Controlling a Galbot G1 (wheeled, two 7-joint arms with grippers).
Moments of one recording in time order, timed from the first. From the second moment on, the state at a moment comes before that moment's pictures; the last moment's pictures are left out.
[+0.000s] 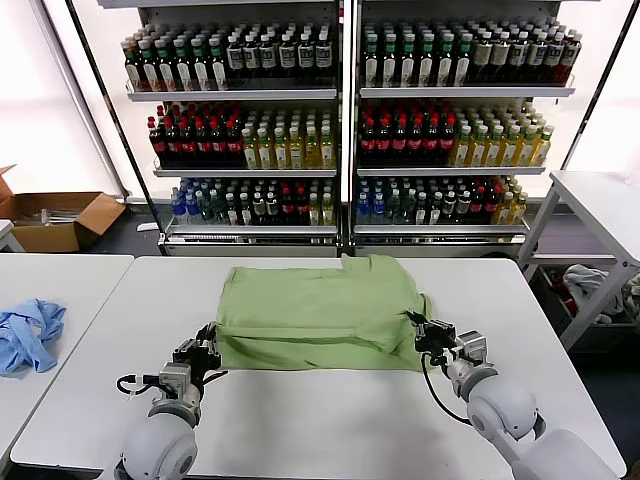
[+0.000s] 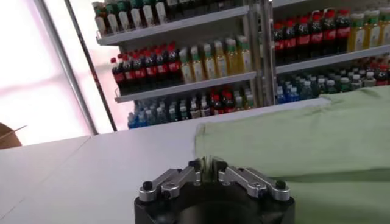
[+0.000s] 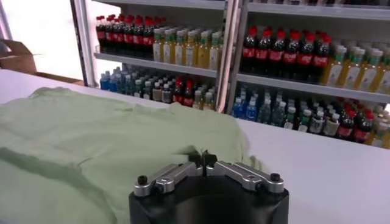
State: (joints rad) left arm 1.21 -0.99 -0.23 -1.95 -0.46 0.42 -0.46; right arm -1.01 0.88 0.13 1.83 0.63 -0.37 0.18
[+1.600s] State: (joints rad) left arm 1.47 -0.94 -0.36 -2.18 -0.53 0.45 -0.39; right arm -1.39 0.83 0.36 2.06 0.64 -0.24 0.25
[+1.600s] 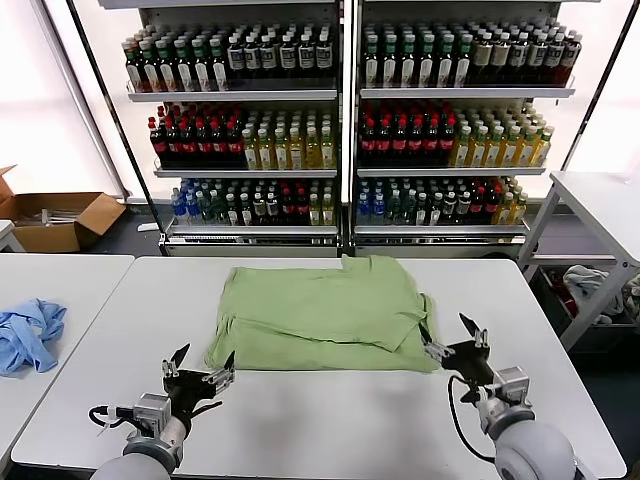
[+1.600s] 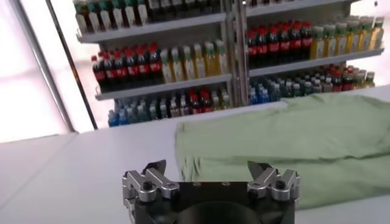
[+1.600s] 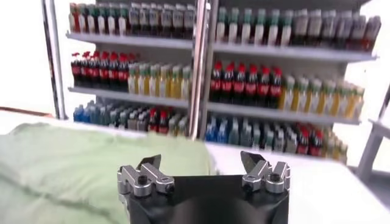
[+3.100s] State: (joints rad) left arm 1.30 -0.98 -0.34 -1.88 -0.73 0.41 -0.32; right arm -1.30 0.92 0.24 1.92 0.67 -0.29 0.20
